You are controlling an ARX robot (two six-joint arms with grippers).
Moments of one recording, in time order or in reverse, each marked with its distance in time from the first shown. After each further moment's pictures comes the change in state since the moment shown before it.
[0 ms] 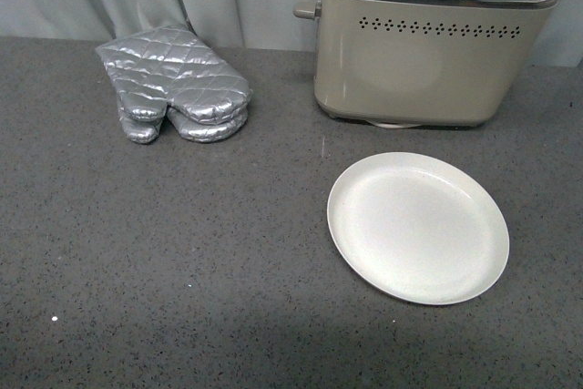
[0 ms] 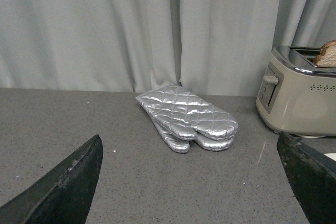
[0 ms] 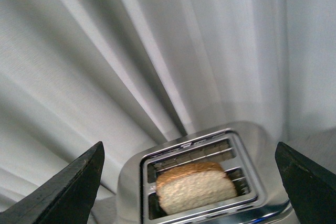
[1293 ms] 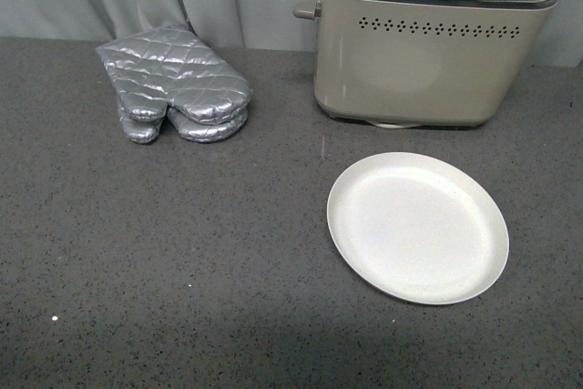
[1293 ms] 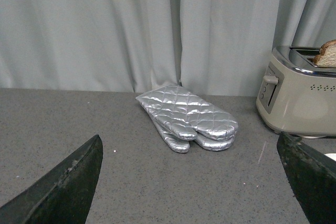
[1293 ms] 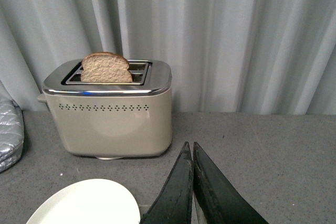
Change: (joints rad) left arm 0.000 0.000 0.000 0.000 0.000 0.000; right arm -0.287 -1.073 -1.033 0.081 -0.337 -0.378
